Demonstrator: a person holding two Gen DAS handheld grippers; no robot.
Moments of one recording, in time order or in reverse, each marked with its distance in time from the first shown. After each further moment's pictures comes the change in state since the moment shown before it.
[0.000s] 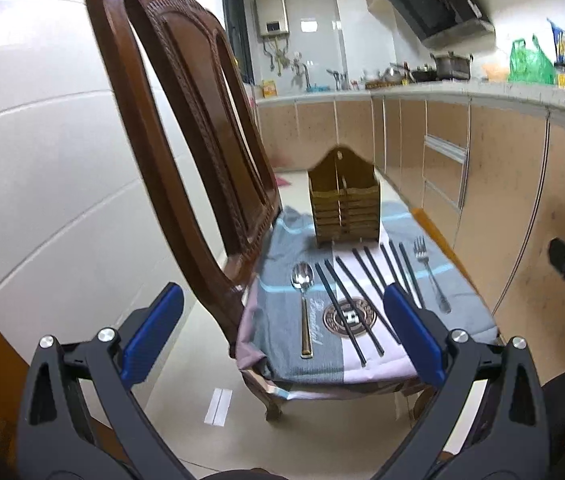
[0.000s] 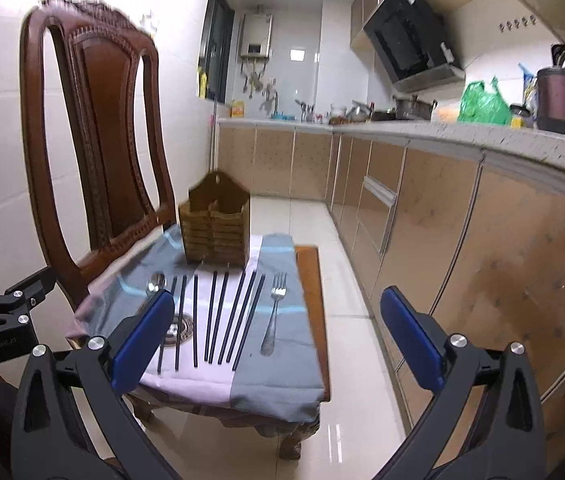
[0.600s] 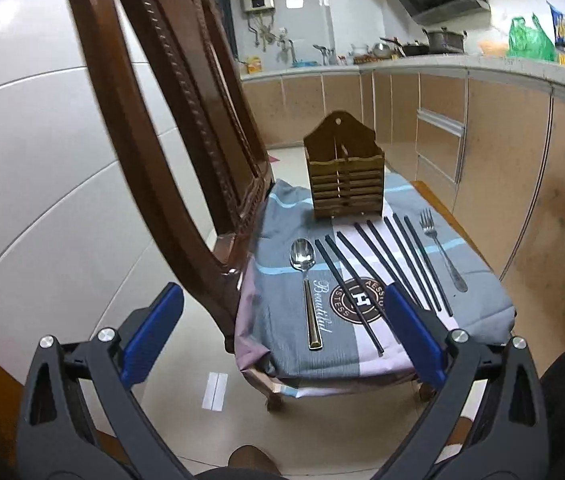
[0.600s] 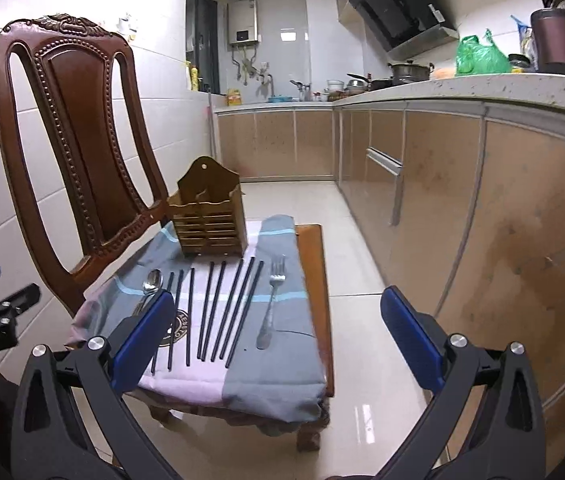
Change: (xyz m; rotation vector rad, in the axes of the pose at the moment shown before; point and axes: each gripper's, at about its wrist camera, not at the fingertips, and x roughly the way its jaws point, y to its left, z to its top) left arm 0.063 0.012 -0.012 0.048 0.116 -0.061; right arm 0.063 -0.035 -0.021 0.098 0.124 0.069
